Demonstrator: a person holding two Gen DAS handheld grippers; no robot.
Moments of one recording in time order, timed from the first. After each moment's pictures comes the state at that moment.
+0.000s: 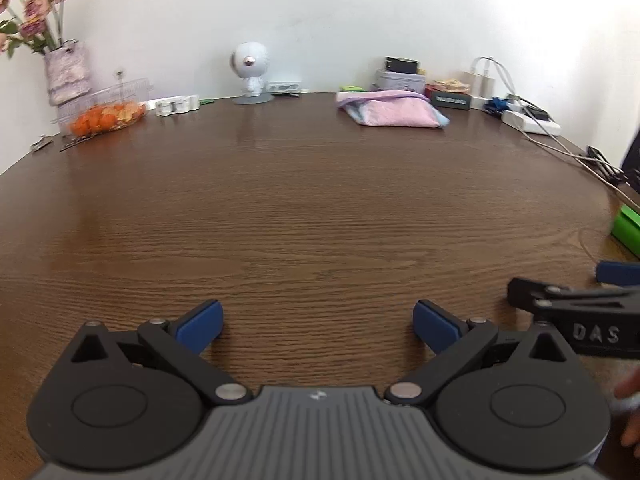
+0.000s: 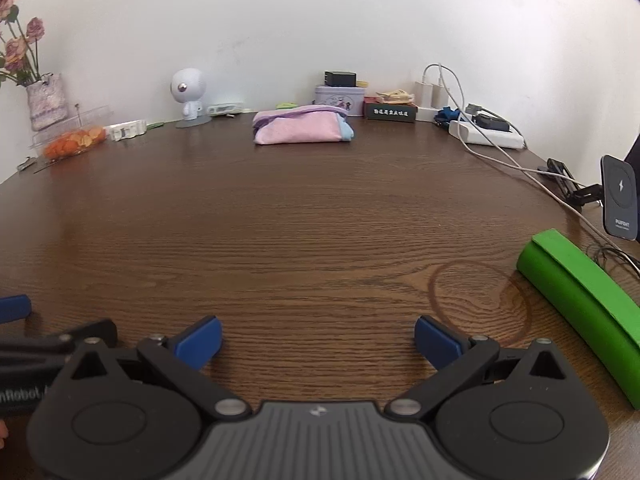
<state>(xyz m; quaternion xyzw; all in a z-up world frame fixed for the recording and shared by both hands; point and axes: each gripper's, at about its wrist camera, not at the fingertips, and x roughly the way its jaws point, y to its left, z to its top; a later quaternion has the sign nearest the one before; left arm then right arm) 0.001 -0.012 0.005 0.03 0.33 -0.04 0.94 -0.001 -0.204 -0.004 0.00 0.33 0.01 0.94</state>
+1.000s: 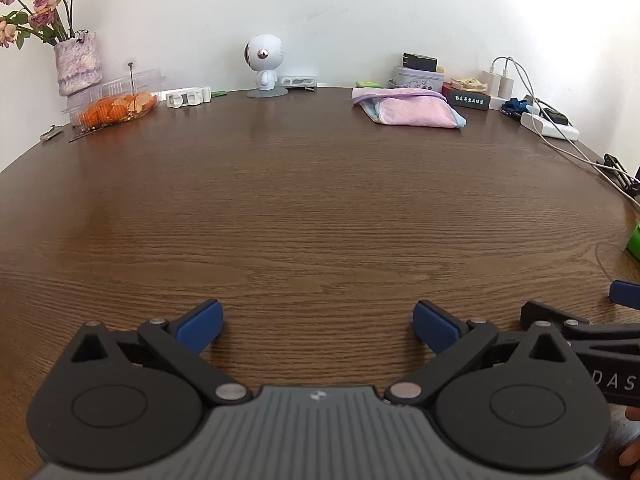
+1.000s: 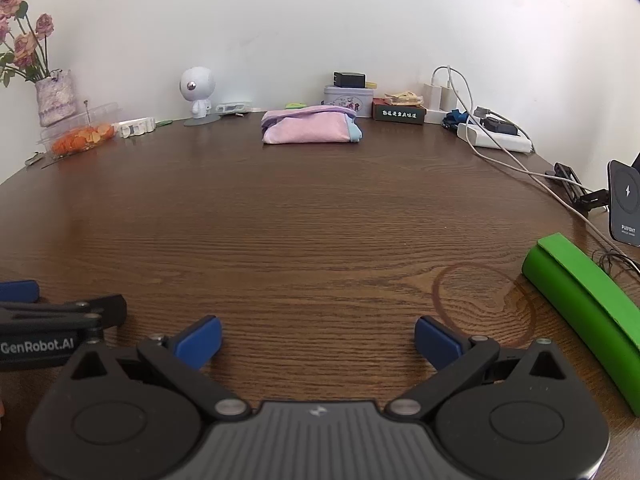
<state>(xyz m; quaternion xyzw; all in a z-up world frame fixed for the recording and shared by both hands) 0.016 -0.011 0.006 0.01 0.34 0.00 0.94 -0.003 -0.202 -0.005 0.00 0.33 0.03 0.94</state>
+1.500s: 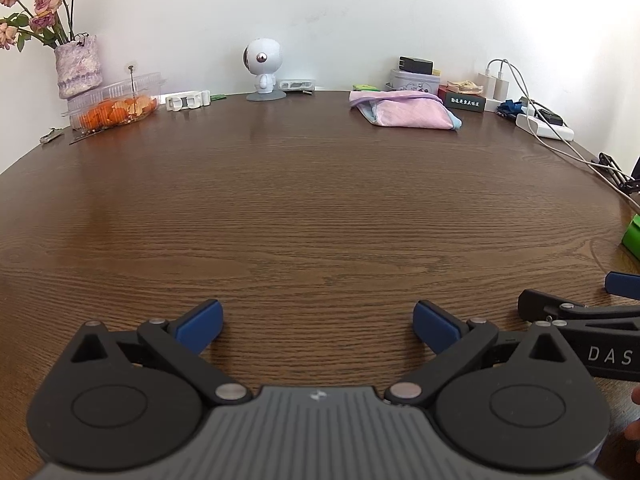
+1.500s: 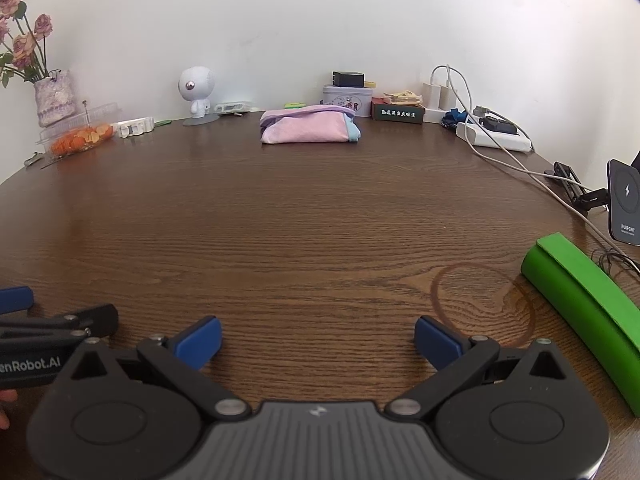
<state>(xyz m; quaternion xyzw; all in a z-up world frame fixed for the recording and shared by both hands) 0.007 -0.009 0.003 0.01 0.33 0.00 0.94 -0.003 -0.203 -0.005 0.00 0.33 0.03 0.94</state>
